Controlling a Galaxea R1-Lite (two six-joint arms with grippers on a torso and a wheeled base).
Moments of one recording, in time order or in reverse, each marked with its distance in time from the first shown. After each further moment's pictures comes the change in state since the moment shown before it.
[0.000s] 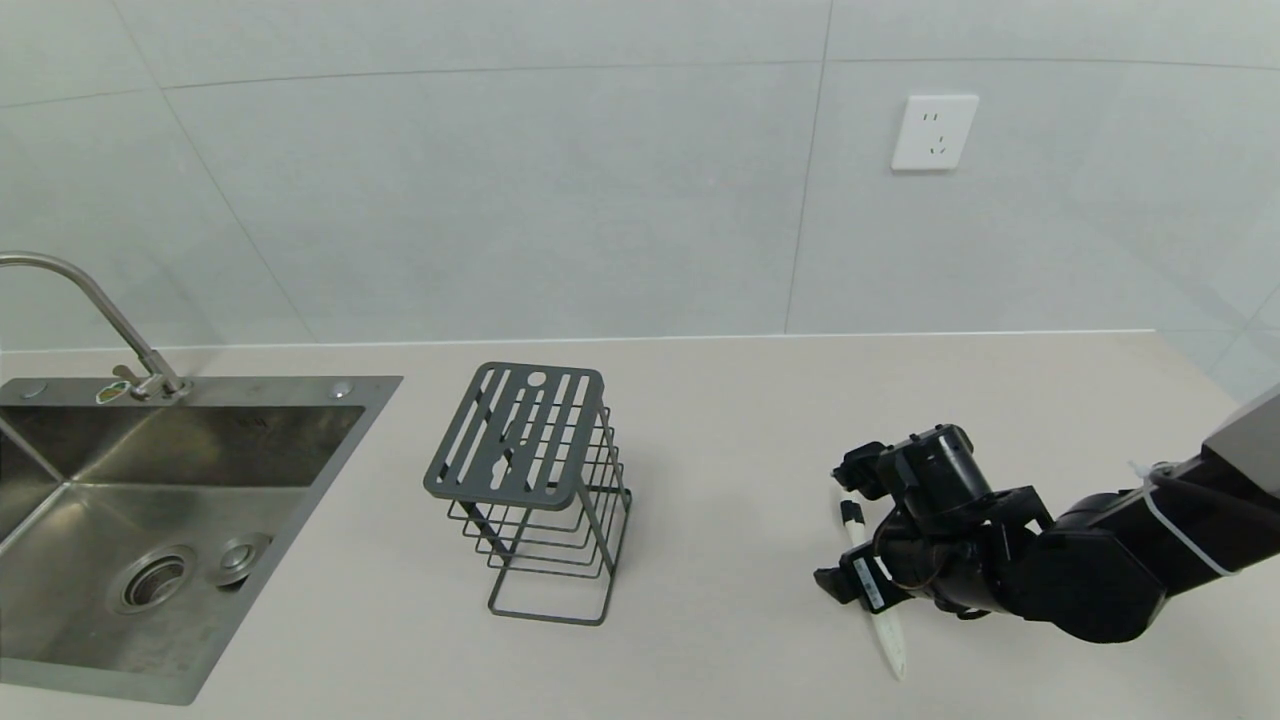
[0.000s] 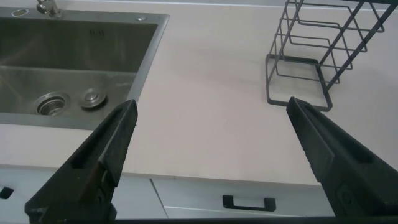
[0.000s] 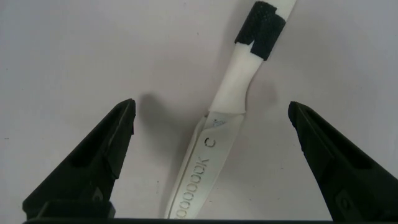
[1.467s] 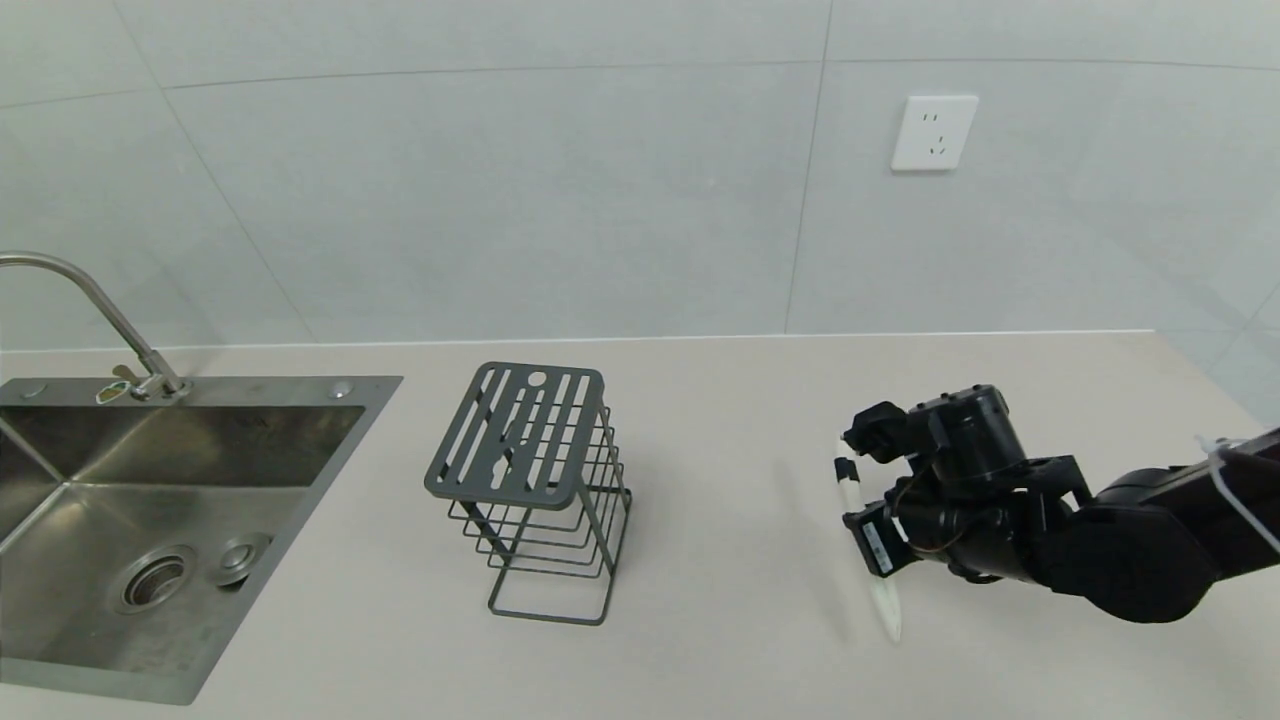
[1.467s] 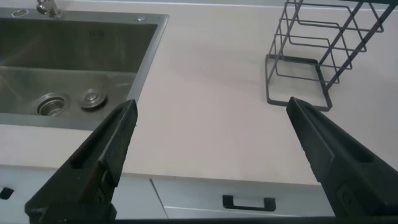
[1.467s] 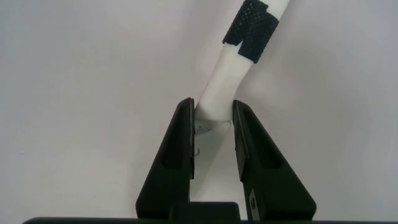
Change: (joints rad) left arm 0.000 0.000 0.000 -0.014 -0.007 0.000; right arm -0.023 -0.096 -0.019 -0.025 0.036 -0.110
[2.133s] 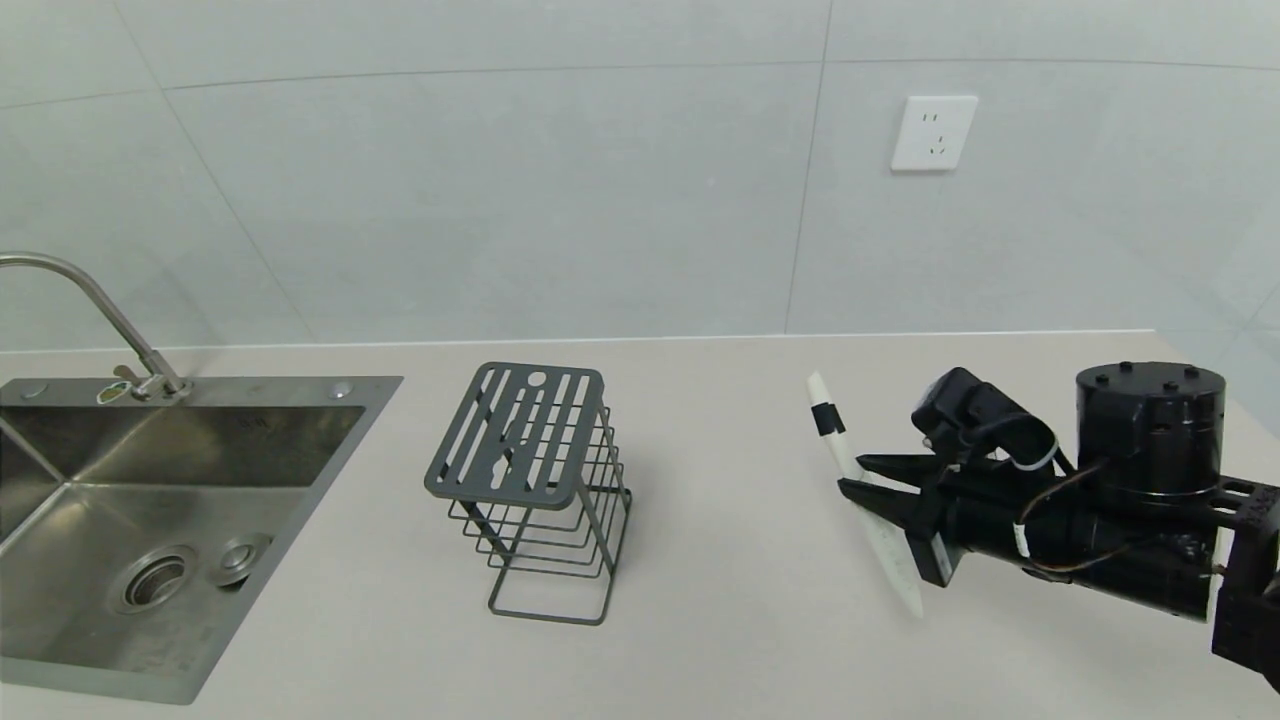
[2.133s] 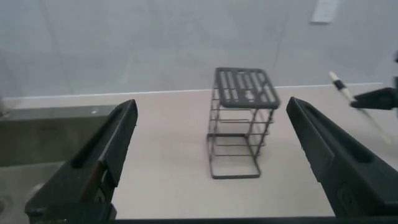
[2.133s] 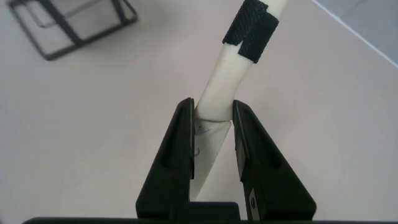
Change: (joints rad) left arm -0.077 0.213 -0.300 -0.172 -0.300 -0.033; right arm 0.001 -0.249 0.256 -0.386 0.357 -0.278
